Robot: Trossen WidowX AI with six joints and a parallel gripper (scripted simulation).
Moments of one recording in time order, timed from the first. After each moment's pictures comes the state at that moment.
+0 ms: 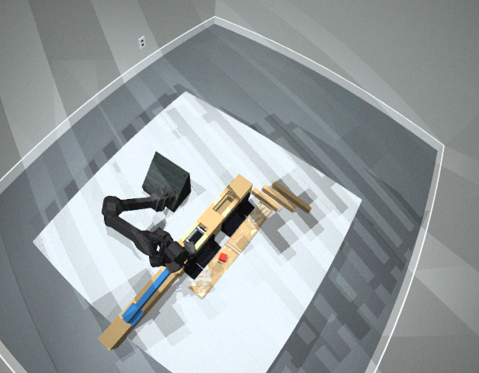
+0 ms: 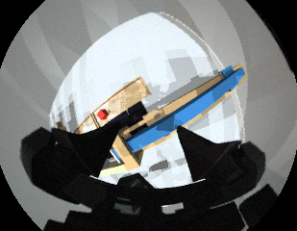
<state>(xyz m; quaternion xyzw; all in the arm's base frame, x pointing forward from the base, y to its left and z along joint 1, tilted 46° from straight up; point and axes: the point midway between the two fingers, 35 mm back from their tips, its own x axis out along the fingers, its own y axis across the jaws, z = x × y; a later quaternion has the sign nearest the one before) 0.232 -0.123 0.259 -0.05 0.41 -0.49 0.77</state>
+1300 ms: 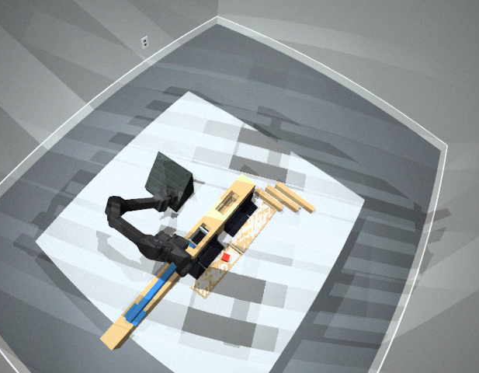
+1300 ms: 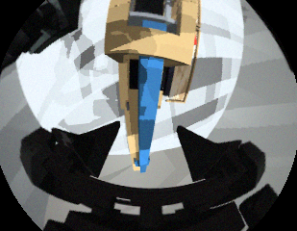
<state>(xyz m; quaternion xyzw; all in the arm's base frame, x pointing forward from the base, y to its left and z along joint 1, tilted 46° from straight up) 0.213 -0.146 0.266 -0.68 0.67 0.13 0.26</state>
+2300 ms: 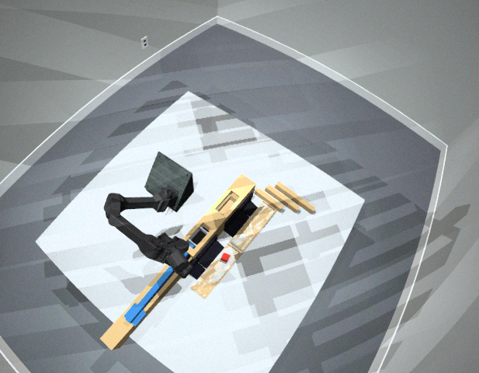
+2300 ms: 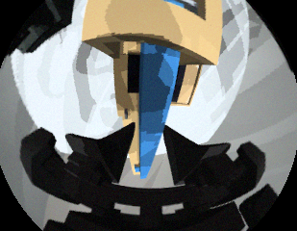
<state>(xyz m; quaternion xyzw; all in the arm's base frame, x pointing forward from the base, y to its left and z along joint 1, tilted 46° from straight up) 0.211 -0.168 0.246 -0.68 0.67 0.13 0.26</state>
